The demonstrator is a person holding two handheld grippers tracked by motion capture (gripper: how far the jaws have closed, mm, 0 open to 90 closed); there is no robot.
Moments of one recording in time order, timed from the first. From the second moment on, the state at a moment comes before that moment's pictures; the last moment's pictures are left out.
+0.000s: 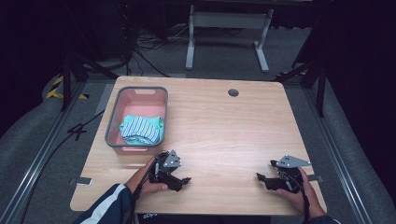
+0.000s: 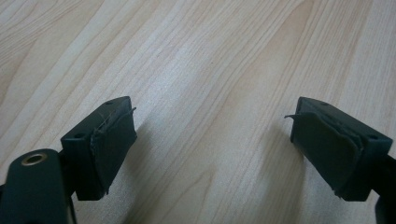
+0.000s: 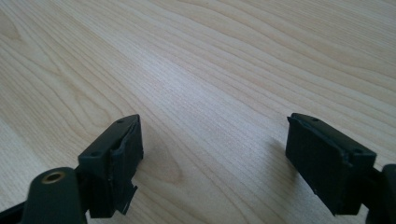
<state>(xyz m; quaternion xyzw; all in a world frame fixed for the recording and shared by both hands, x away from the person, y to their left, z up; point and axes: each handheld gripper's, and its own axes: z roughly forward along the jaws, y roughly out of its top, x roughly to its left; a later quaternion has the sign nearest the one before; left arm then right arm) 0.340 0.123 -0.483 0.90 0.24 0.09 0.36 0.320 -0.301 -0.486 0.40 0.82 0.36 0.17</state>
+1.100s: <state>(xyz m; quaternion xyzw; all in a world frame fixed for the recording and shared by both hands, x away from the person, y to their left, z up) 0.340 0.122 -0.483 0.90 0.24 0.09 0.36 0.320 -0.301 -0.486 0.40 0.82 0.36 0.17</state>
